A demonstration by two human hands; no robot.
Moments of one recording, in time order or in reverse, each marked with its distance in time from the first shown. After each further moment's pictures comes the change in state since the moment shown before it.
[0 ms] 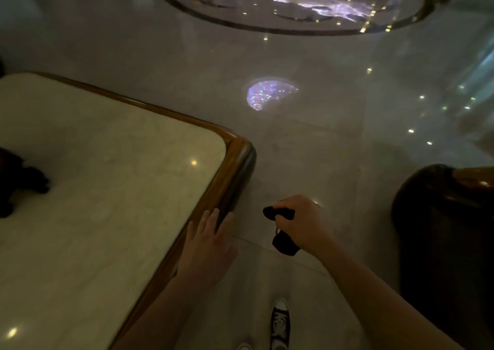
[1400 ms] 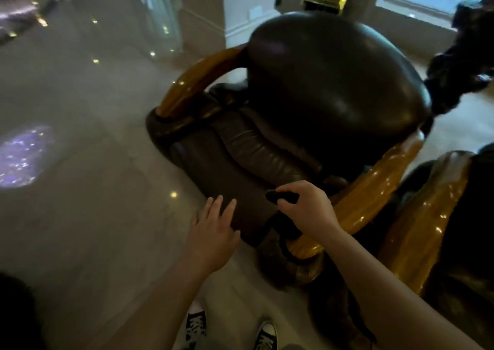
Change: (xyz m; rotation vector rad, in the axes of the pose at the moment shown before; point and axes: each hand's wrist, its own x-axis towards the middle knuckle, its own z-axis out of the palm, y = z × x) left_hand -0.080 0.543 0.149 0.222 -0.201 1.147; right_hand -0.454 0.319 -0.229 0.109 0.850 0.918
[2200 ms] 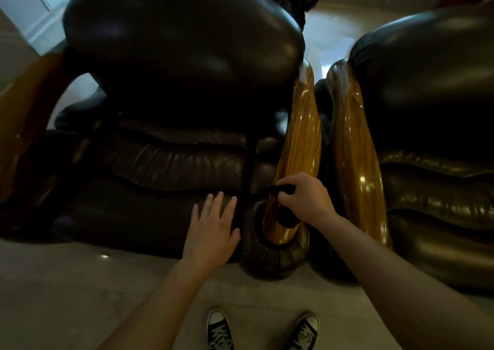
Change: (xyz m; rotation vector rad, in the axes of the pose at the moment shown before) left_hand 0.188 0.009 0.078 0.048 -0.172 0.709; right_hand 0.037 0.122 0.050 0.001 0.379 0.476
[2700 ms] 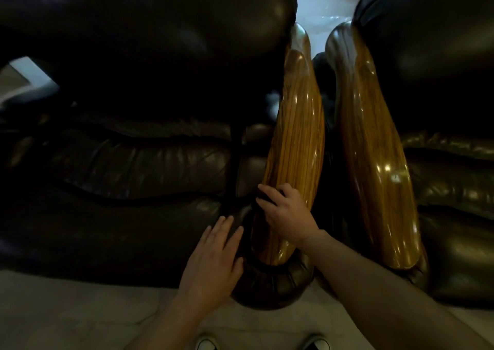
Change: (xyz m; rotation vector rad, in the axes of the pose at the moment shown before) left_hand 0.054 0.006 0.138 0.034 -0.092 0.133; right_hand 0.062 0.149 0.138 -0.607 -0.006 -0.464
